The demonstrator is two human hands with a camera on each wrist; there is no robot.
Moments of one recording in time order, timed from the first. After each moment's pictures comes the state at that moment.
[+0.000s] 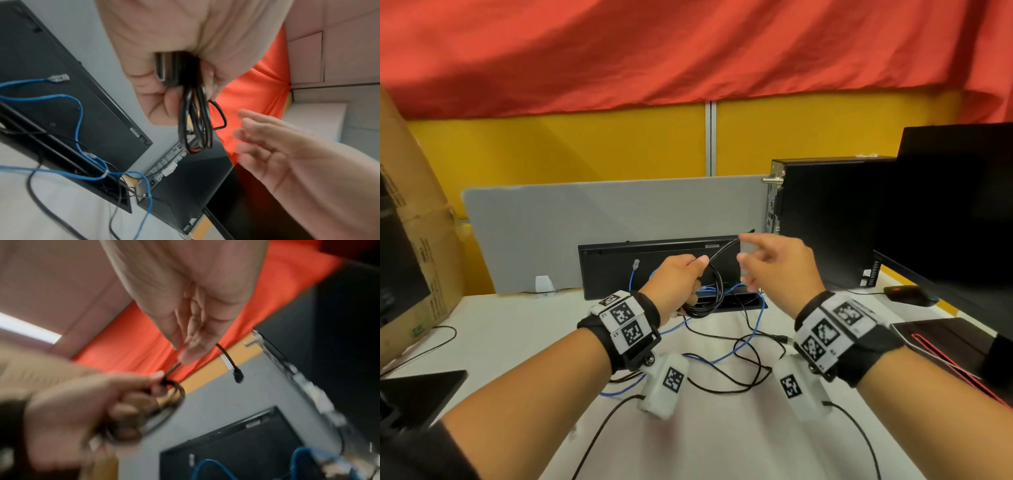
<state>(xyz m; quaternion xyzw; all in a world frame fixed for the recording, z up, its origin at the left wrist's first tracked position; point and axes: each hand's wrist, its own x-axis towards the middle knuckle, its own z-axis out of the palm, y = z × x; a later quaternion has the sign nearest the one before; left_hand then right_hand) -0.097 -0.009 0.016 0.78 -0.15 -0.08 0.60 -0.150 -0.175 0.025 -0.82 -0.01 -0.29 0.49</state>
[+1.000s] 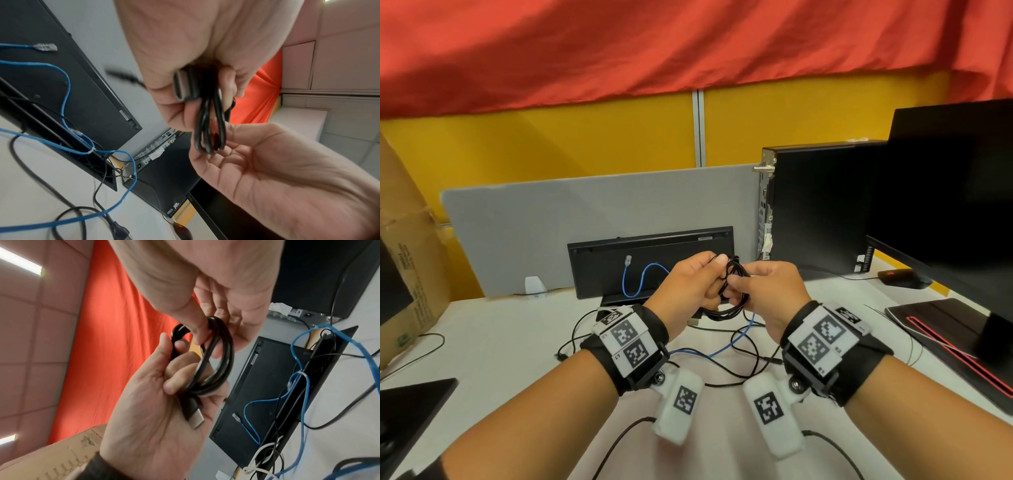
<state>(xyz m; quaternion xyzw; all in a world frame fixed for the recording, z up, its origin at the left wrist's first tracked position) -0.116 -0.023 0.003 0.67 -0.28 -0.14 0.68 -0.164 -0.152 0.002 -0.66 0.12 -0.16 0.72</state>
